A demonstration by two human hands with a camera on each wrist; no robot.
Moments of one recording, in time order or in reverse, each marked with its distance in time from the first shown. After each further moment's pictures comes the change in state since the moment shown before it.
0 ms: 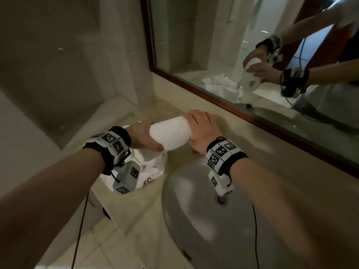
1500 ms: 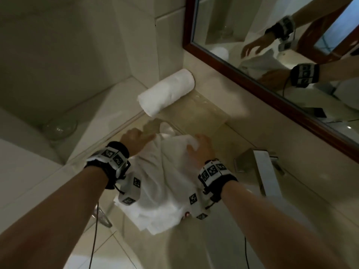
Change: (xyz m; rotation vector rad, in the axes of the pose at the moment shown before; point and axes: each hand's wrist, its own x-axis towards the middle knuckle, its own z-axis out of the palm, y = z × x) left_hand 0.171 -0.212 -0.034 -0.202 0.093 -0.329; right_hand 0.166 -0.082 0.176 0.745 -0.387 0.738
